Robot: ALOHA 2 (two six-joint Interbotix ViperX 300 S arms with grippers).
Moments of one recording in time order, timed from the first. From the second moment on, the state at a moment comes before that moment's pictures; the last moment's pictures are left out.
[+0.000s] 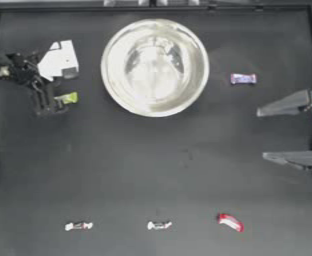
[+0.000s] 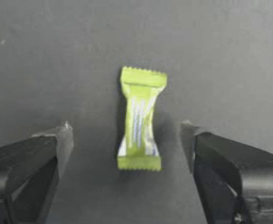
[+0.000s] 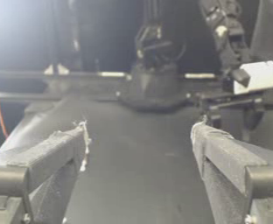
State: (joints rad) left arm 0.71 -0.13 0.90 -0.12 0.44 0.47; right arm -0.02 -0.91 1.20 0.00 -0.31 0.01
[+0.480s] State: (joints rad) left arm 0.71 -0.04 0.85 -0.13 0.43 0.49; right arm -0.02 -0.90 1.20 0.01 -0.31 0.01
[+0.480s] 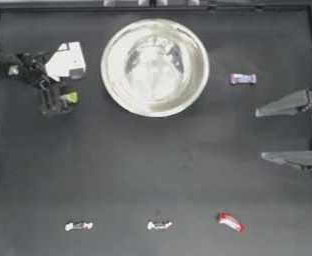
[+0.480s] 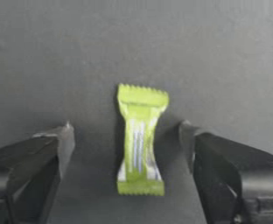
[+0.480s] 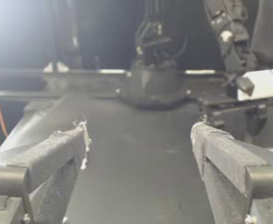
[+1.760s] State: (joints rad) left arm 0.63 -0.26 0.62 -0.14 0.61 0.49; right arm -0.02 -0.91 1.20 0.01 -0.31 0.01
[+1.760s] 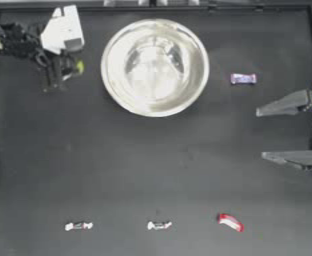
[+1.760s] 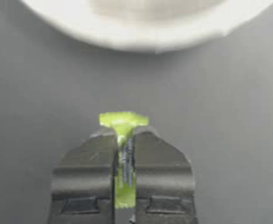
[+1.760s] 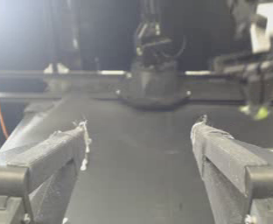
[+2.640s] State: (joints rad) left arm 0.57 0.18 0.19 -0.15 0.49 0.55; right arm -0.03 -0.91 1.21 0.02 -0.31 0.01
